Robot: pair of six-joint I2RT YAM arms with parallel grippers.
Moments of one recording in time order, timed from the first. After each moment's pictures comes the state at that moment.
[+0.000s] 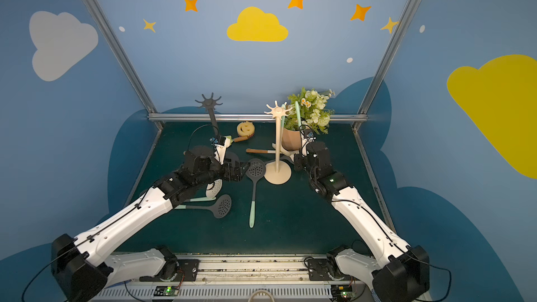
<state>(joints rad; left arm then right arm) -0.63 1.20 1.03 -0.30 0.08 -0.44 0.49 1.15 0.98 -0.28 0.21 0.12</state>
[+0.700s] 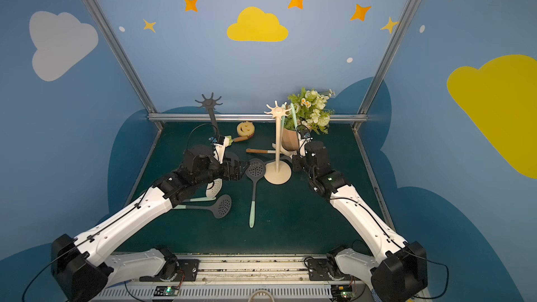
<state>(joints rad) -0.62 1.20 1.03 -0.29 0.10 -0.45 0.49 1.17 0.98 -0.28 0.18 0.09</state>
